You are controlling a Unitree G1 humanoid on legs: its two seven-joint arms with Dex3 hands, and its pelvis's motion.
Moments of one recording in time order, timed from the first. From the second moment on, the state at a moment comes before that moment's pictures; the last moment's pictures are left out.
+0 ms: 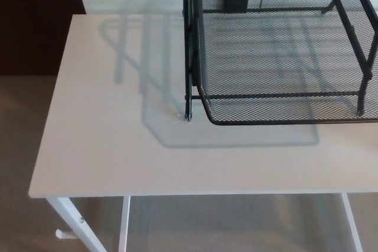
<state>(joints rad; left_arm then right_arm) 0.03 0.62 0.11 1.21 0.09 -0.09 -0.26 0.12 -0.89 -0.54 1.01 -0.01 -0.13 0.35</state>
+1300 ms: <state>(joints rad) 0.01 0.65 0.25 1.14 0.02 -0.12 -0.24 0.00 -1.00 -0.75 0.89 0.22 -0.10 0.34</state>
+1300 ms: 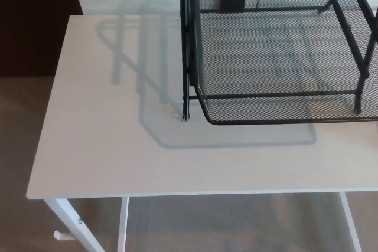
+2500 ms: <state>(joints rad) 0.03 0.63 0.27 1.15 -0.02 -0.12 -0.23 0.06 -0.87 -0.72 1.00 0.28 -0.07 0.26</state>
